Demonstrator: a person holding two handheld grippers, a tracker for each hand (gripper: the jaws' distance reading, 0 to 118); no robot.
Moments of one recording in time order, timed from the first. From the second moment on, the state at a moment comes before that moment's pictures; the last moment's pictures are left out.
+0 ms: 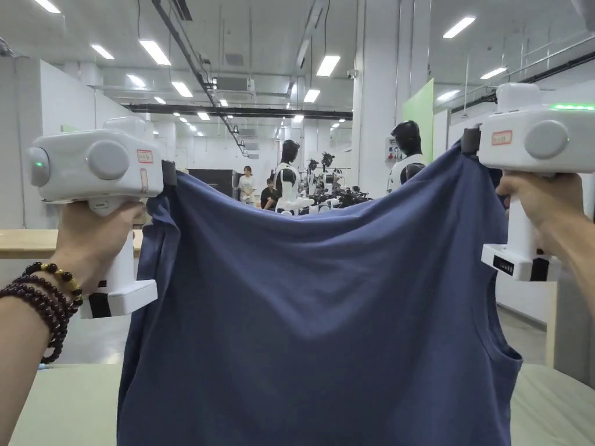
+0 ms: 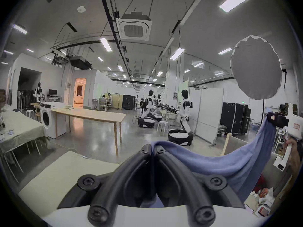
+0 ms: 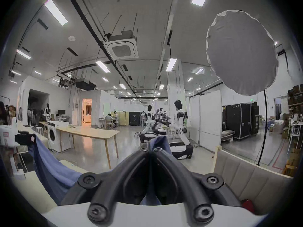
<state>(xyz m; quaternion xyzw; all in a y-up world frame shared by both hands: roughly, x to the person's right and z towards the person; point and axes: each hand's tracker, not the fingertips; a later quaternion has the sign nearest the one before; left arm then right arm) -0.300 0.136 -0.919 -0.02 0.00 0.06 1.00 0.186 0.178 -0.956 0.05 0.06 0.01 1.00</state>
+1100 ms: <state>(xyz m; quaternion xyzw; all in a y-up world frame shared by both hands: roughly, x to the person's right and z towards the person) -0.295 -0.053 -1.029 -0.14 -0.02 0.04 0.99 0.162 -0.009 -1.062 -0.06 0.06 -0.01 1.00</state>
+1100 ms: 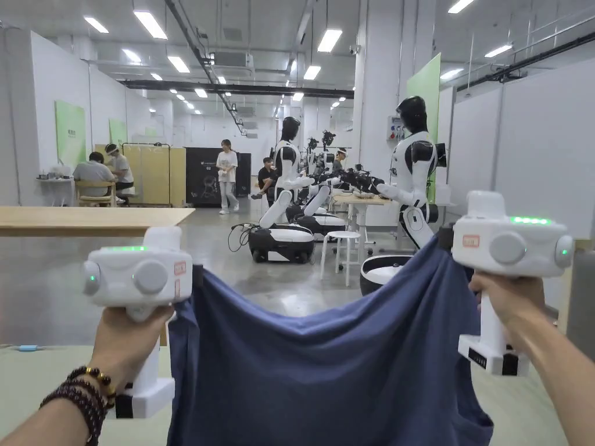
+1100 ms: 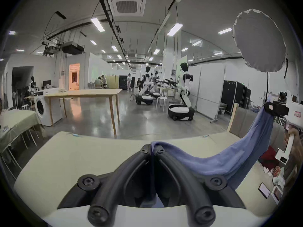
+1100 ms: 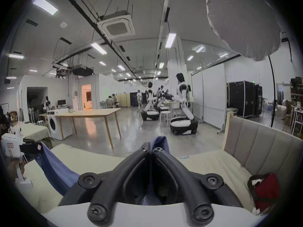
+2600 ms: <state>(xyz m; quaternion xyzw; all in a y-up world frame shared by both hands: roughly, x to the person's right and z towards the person) -0.323 -0.331 -0.634 -0.41 -0.08 0.05 0.91 0.235 -0.316 -0.634 -0.51 0.09 0.16 0.84</state>
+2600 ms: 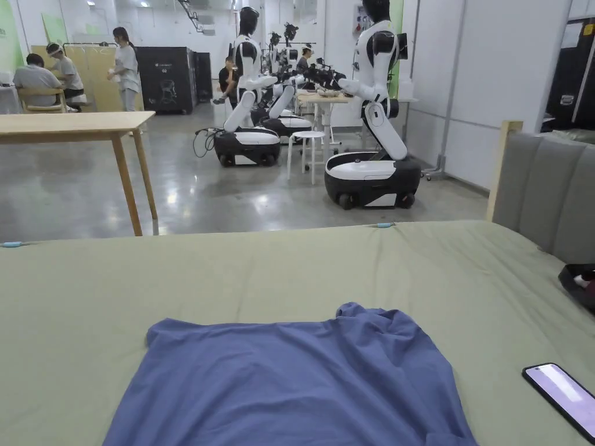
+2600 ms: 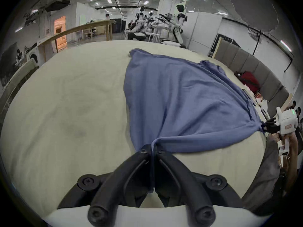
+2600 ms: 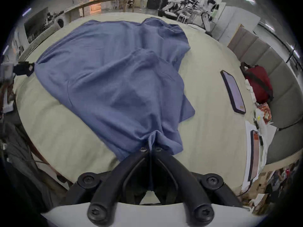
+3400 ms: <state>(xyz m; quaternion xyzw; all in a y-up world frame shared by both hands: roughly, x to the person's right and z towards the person) -0.311 -0.263 -0.551 -0.26 -0.06 0.14 0.95 0.237 -0.204 -0.500 -0.23 0.12 -0.09 0.96</state>
